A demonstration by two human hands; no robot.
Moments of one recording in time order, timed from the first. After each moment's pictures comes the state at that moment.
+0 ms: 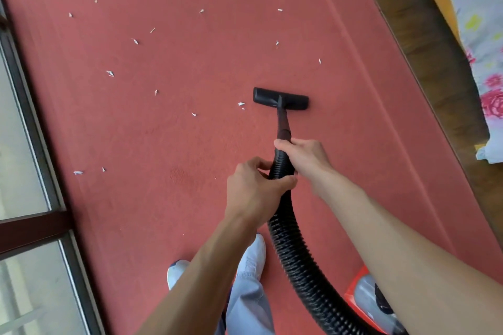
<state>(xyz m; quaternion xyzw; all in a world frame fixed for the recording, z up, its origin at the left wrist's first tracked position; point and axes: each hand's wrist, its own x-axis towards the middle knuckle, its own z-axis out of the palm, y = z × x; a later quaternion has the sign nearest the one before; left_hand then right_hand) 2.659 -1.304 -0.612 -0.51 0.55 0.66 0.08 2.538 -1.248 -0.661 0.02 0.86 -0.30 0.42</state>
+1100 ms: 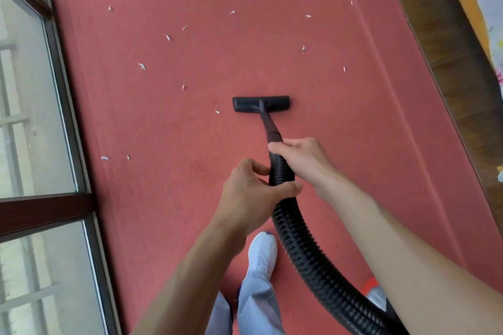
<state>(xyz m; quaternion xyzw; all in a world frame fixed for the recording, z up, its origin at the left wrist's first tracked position) 2.714 -1.339 -0.596 -0.51 0.51 0.69 0.08 2.580 -1.292 -0.643 -0.10 0.85 -0.24 0.45</state>
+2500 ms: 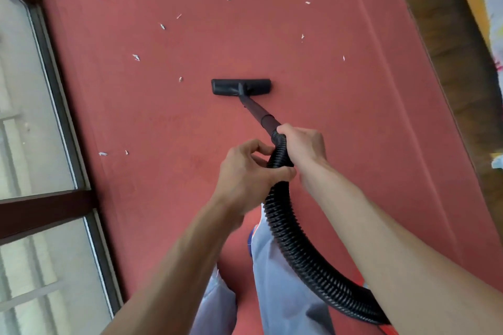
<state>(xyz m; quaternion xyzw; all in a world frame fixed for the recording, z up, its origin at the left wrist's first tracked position) 2.716 -1.366 -0.606 -0.47 0.53 0.70 0.03 2.604 -1.321 -0.639 0.07 0.85 -0.36 0.38</state>
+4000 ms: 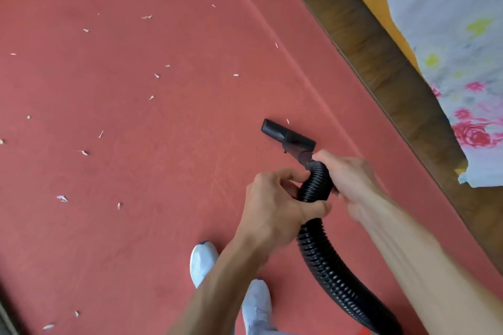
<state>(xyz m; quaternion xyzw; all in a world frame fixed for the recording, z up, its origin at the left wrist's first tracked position) 2.358 -1.464 -0.586 -0.32 0.60 0.72 0.13 2.250 -1.366 -0.591 0.21 0.84 -0.39 0.32</state>
